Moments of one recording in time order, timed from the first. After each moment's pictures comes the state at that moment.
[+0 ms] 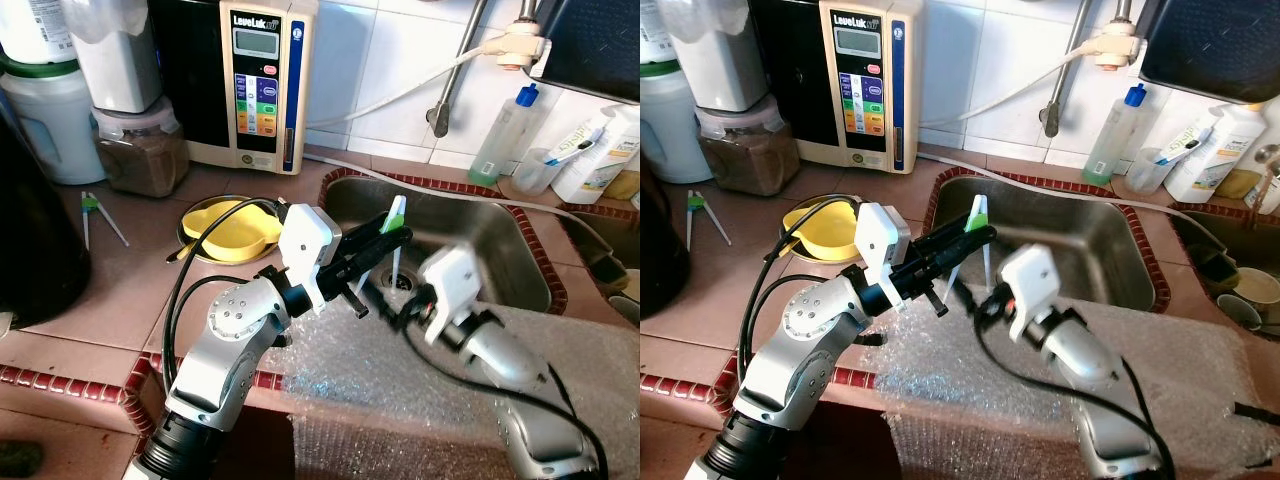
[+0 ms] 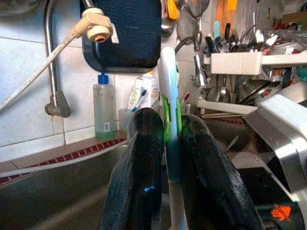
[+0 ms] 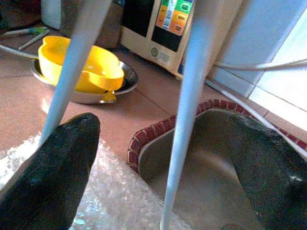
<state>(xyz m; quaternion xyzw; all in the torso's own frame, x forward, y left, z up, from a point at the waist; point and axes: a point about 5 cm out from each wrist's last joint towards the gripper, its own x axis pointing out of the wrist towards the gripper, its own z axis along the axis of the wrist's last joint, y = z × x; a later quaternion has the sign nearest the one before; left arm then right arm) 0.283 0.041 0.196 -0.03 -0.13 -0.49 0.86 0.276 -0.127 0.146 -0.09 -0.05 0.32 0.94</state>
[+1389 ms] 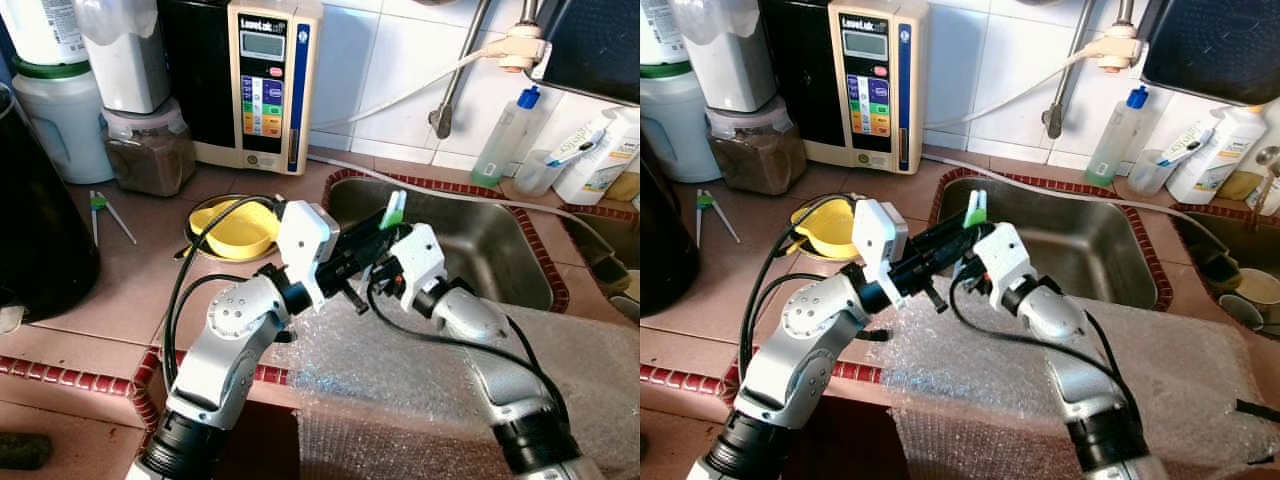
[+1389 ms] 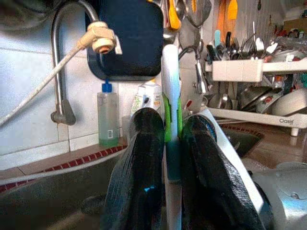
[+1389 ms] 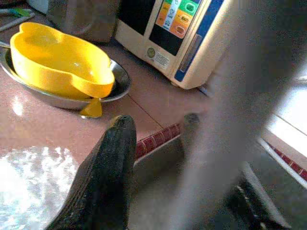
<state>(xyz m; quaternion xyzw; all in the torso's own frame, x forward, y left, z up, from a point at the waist) 0.282 0.041 0.200 -0.03 -0.15 -0.49 0.86 0.313 -0.107 0.151 -0.14 -0.06 0.33 0.93</state>
